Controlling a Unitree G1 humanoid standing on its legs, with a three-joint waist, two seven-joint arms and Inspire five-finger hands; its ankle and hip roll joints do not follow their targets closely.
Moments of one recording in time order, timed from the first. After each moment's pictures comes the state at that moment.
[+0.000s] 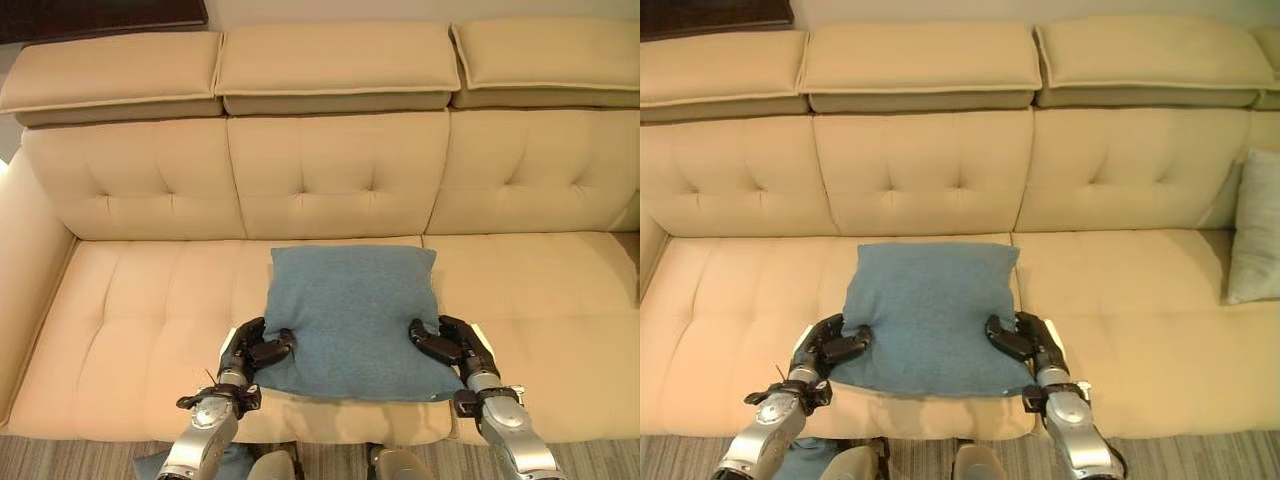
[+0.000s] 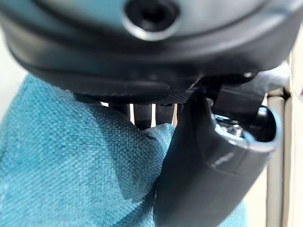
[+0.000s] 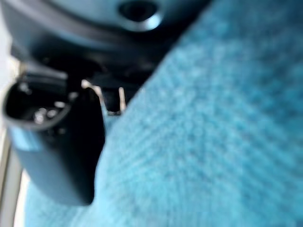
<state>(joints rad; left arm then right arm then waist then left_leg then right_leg) 0.04 0.31 -0.26 0.25 -0.47 0.01 0.11 0.08 -0.38 0.05 0.26 0.20 -0.01 -0.06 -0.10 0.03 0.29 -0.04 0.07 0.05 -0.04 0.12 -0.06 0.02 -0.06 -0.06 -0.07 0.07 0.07</state>
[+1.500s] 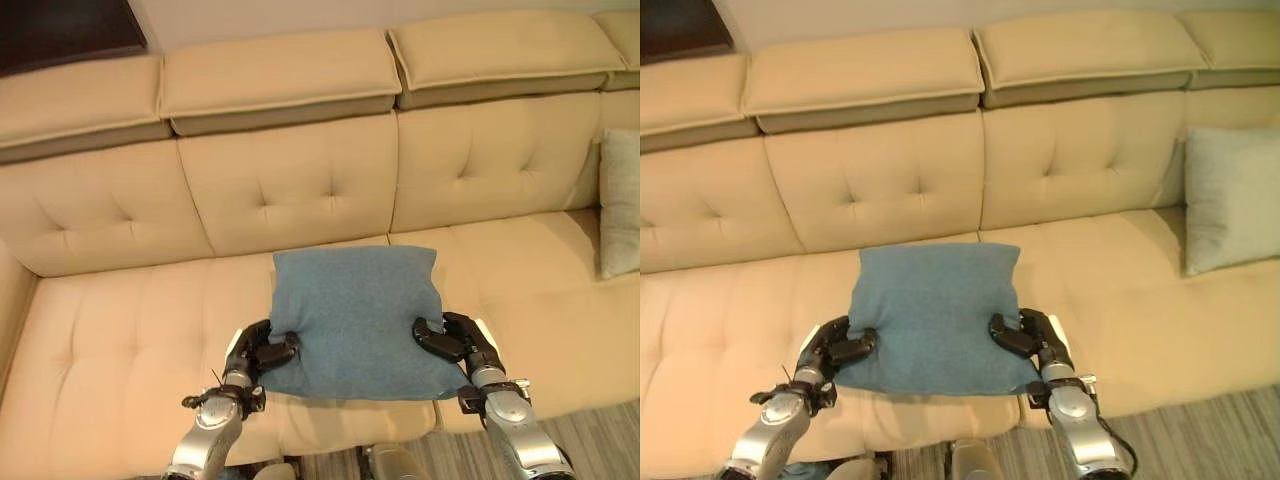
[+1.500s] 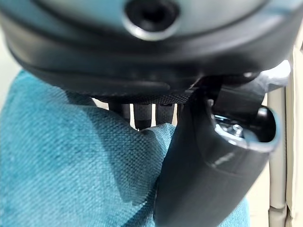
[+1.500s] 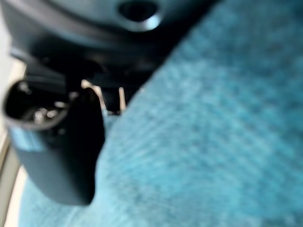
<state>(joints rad) 0.01 0.32 -0.26 0.27 -0.45 0.01 0.12 0.04 -0.42 0.09 0.26 0.16 0.01 -0.09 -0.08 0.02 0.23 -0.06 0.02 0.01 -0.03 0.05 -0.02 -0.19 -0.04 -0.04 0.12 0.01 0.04</state>
